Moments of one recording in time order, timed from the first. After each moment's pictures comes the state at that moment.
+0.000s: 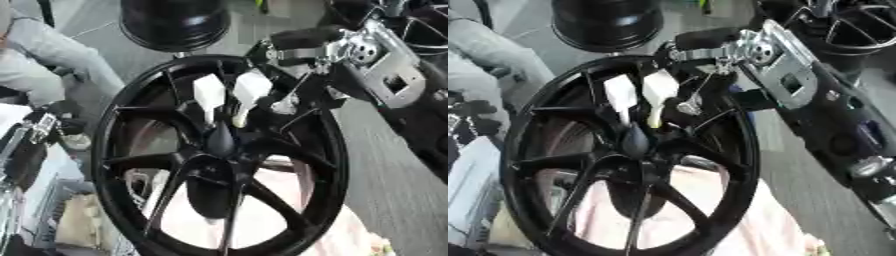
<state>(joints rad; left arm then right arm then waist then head) -0.15 0.16 0.24 -1.74 -0.06 0.07 -0.42 -0.98 -0.43 0.46 -1.33 0.35 -0.41 0.74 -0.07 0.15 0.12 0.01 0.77</state>
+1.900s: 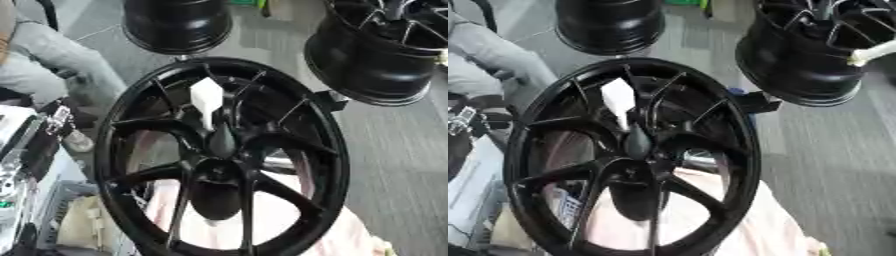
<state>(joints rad) -0.14 0.17 0.26 -1.74 -0.06 0.07 -0.39 -0.22 -0.80 -0.25 -1.46 0.20 -0.18 0.08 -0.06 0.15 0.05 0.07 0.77</state>
